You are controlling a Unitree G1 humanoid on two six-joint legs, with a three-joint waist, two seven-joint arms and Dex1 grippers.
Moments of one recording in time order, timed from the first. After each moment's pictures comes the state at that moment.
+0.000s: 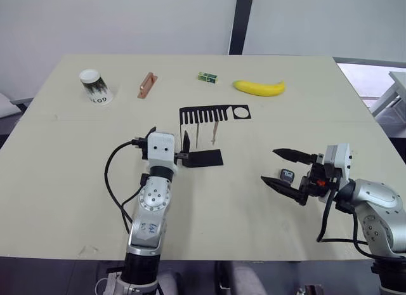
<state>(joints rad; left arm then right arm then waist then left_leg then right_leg) -0.24 -0.06 -0.10 -0.26 0.18 0.31 0.16 -0.12 -0.68 -0.20 -0.23 0.59 0.26 1.04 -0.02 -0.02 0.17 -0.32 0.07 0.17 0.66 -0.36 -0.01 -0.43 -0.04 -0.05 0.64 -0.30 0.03</state>
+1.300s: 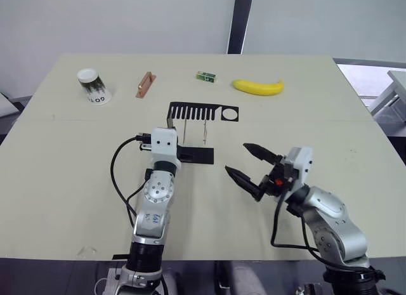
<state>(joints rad) -0.32 -0.07 -0.06 -0.17 0.15 0.29 0.17 -0.15 -0.34 0.01 -0.43 0.48 0.30 0.65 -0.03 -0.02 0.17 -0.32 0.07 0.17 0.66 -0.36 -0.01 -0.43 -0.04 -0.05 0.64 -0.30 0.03</state>
